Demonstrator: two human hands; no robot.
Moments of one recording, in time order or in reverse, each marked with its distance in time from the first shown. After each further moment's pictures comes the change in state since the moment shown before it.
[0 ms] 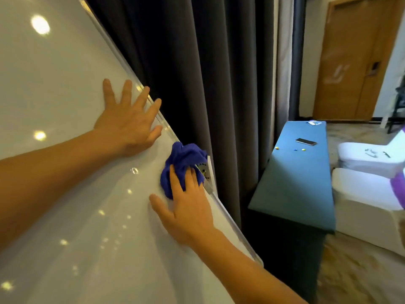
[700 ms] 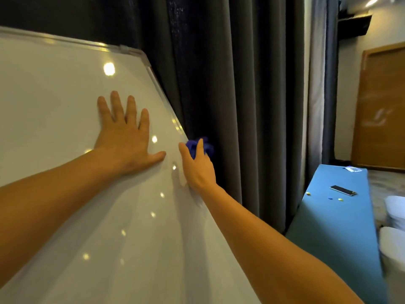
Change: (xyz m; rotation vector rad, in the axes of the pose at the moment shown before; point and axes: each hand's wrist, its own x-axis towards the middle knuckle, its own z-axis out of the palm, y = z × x) left_hand -0.016 -0.069 -0.028 0.146 0.012 -0.384; right_hand 0.171 -0.061 -0.051 0.416 -0.058 0.209
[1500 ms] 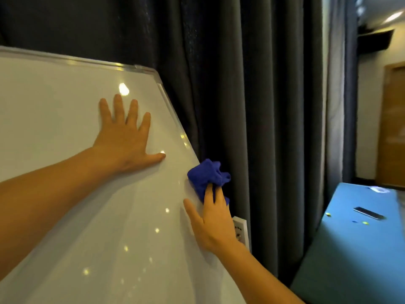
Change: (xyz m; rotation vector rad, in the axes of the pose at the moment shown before) left_hand 0.024 -0.038 0.010 -0.043 -0.057 -0.002; right_hand -0.042 0.058 0.010 -0.268 -0.027 -0.248
